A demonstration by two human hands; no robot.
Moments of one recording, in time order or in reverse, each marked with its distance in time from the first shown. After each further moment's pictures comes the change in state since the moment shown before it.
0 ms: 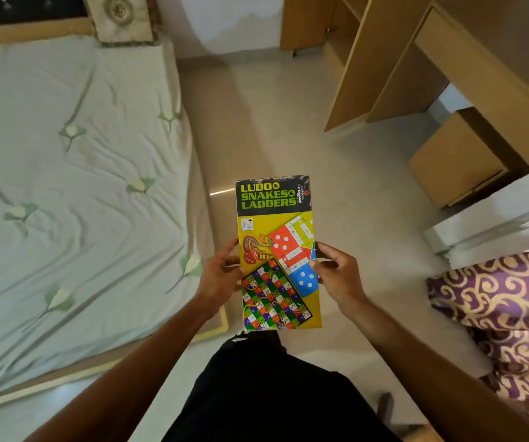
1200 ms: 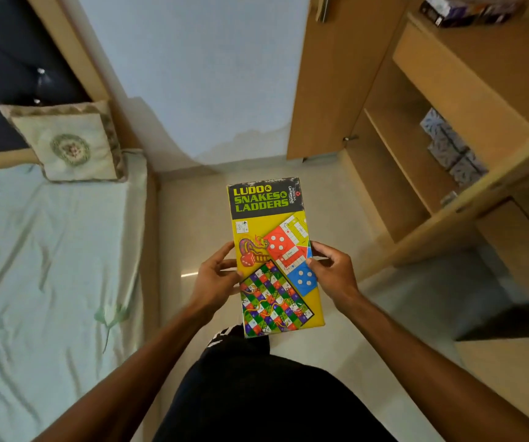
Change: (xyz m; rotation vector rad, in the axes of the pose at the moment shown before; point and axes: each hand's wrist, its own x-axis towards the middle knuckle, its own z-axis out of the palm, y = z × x) left_hand 0.820 0.498 0.073 0.012 0.088 0.078; right_hand 0.902 -0.420 -0.005 -0.068 -0.029 -0.090
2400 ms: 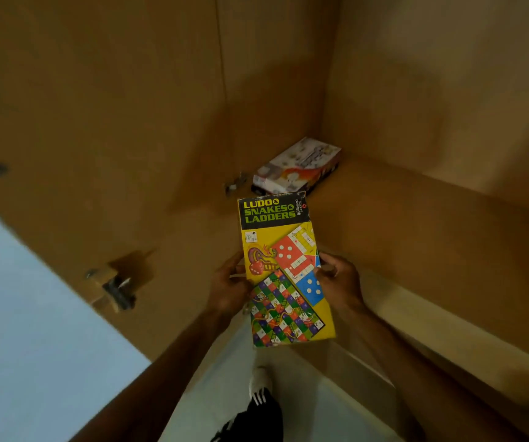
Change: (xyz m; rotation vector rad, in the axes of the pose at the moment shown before) left_hand 0.743 0.474 0.447 0.224 -0.581 0.266; right_hand 0.730 -0.271 -0.330 0.100 0.746 -0.036
